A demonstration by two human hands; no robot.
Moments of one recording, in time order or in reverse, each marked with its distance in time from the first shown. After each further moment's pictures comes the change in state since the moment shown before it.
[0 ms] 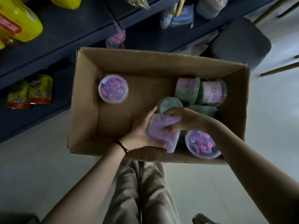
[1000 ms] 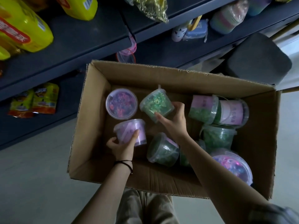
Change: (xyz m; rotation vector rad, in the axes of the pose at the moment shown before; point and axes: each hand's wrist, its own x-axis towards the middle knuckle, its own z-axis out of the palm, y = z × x) left_hand 0.023 -0.076 -0.034 -0.595 1.155 -0.544; right_hand 0.116 -0.021 0.053 0.521 0.735 -0.155
